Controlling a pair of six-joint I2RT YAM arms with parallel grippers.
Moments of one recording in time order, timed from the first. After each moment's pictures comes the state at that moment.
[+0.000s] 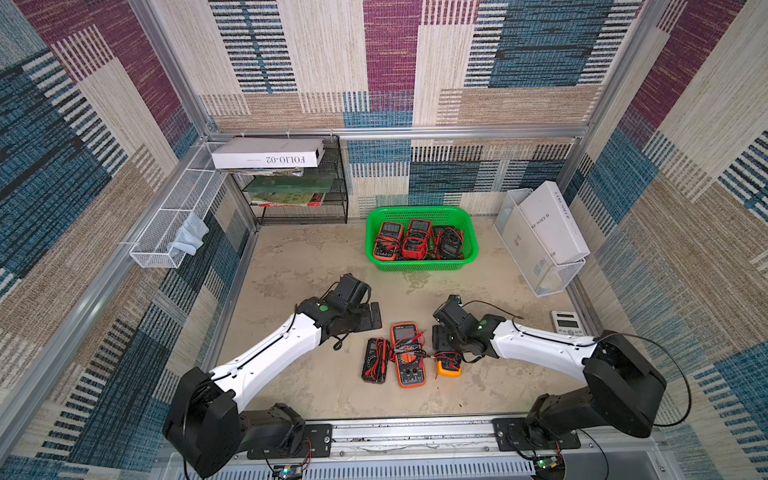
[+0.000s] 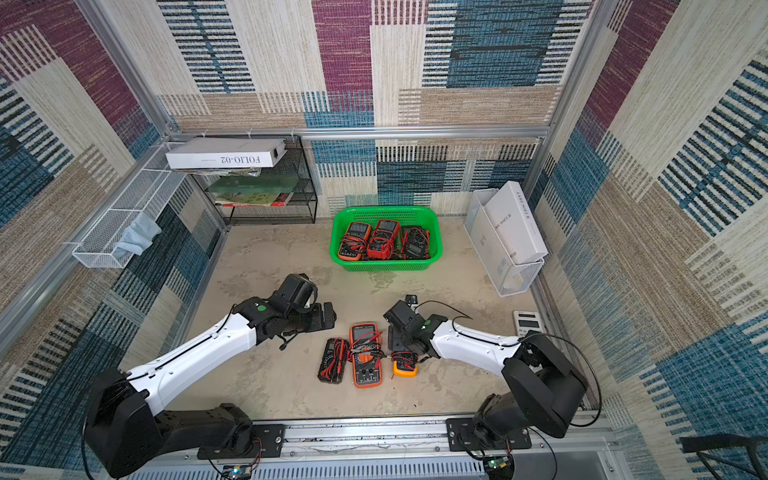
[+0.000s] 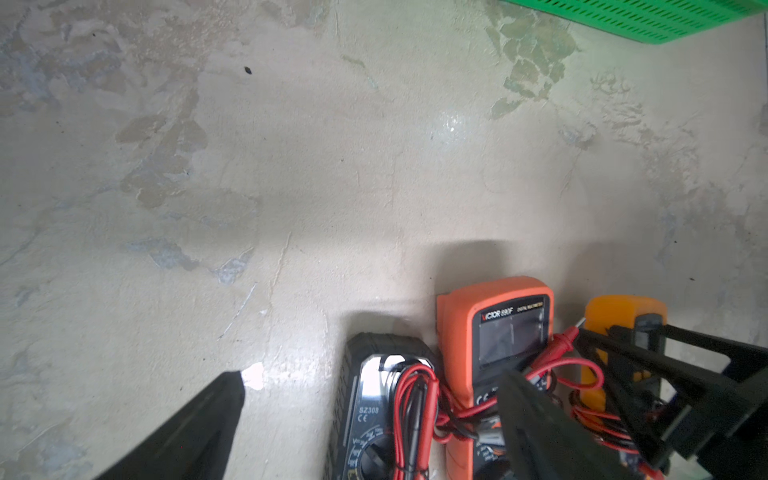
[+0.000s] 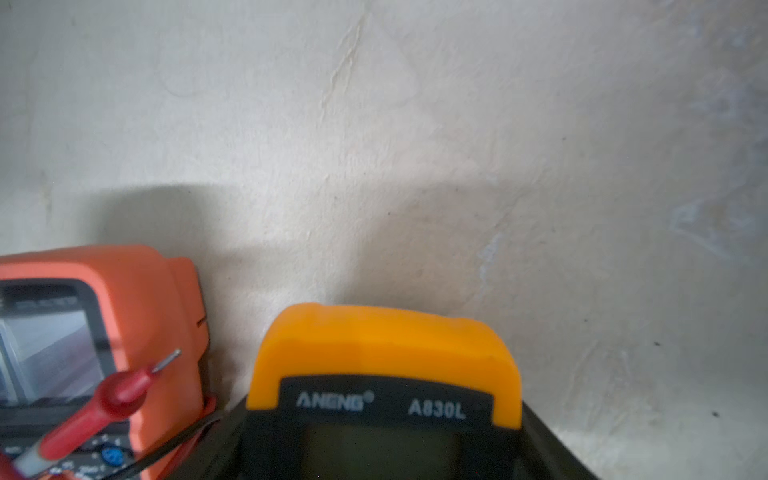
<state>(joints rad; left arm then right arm) -0.59 1.29 0.94 -0.68 -0.04 -0.67 0.81 1.42 0.74 -0.46 0.21 0.76</state>
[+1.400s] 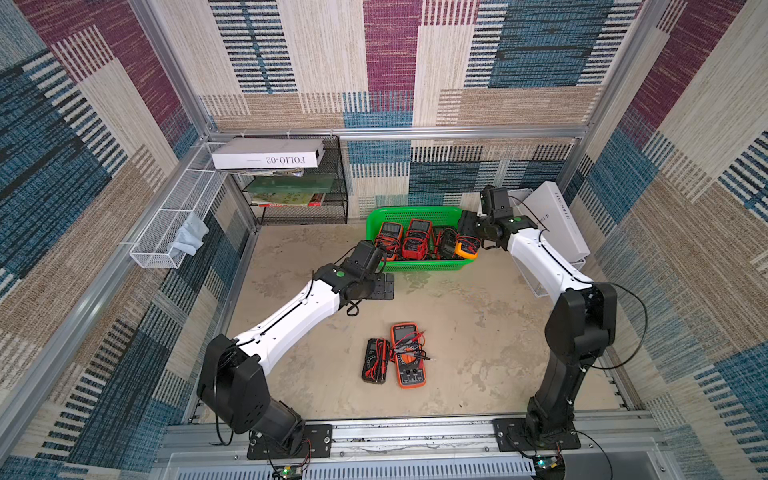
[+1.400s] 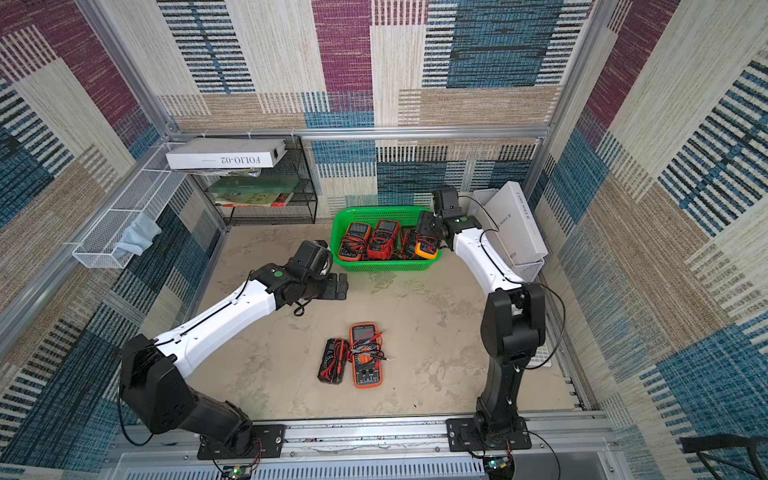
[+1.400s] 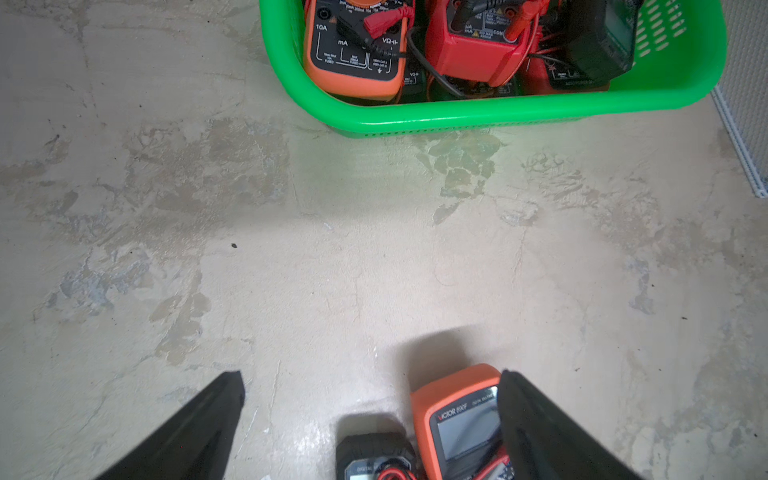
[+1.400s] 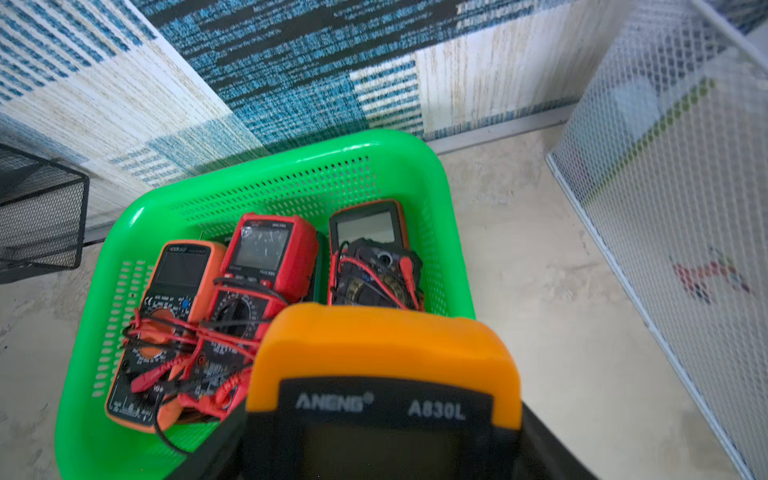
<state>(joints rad) -0.59 1.53 1.31 -0.73 -0.11 -0.45 0.25 1.93 1.77 -0.54 0.09 0.37</state>
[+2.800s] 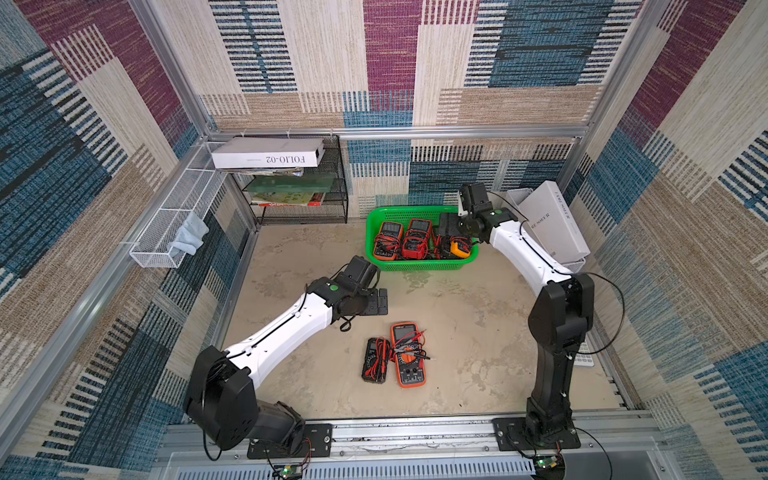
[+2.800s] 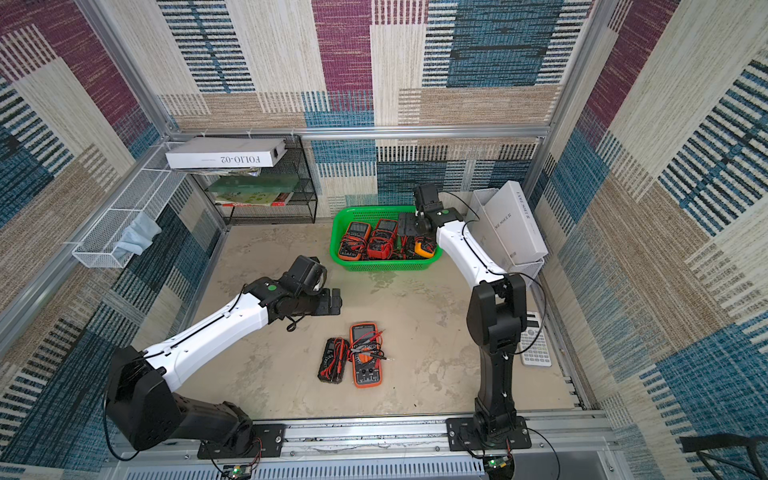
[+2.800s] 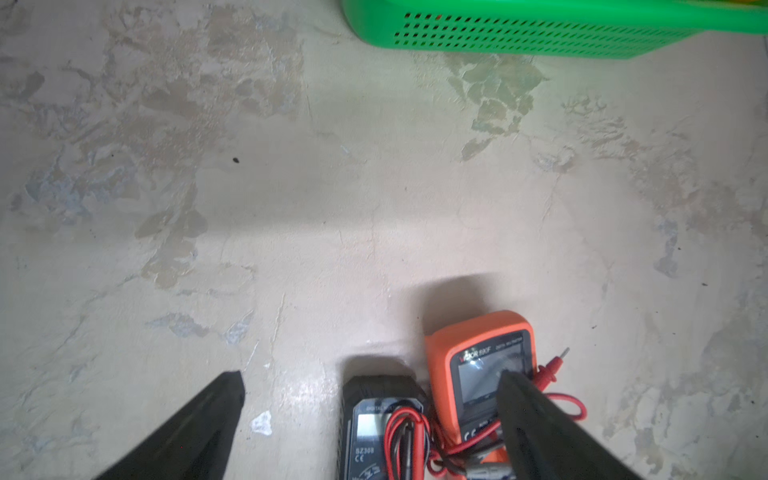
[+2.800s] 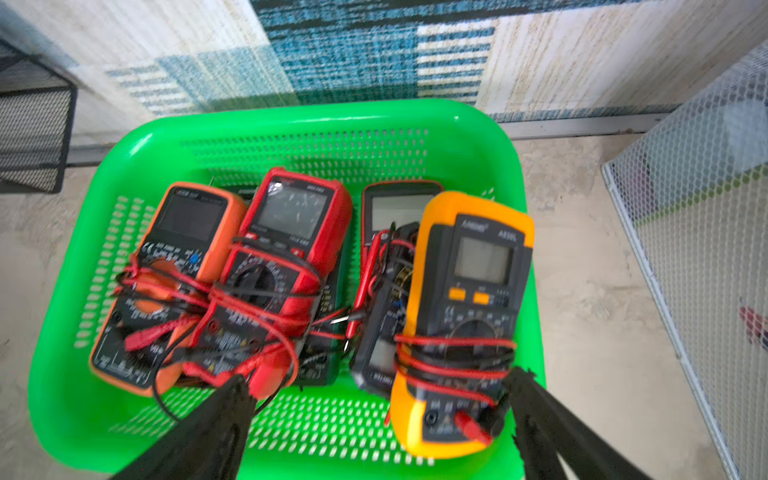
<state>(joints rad) -0.59 1.42 1.12 -0.74 -0.08 -0.55 0.36 1.96 1.85 -0.66 0.12 0.27</state>
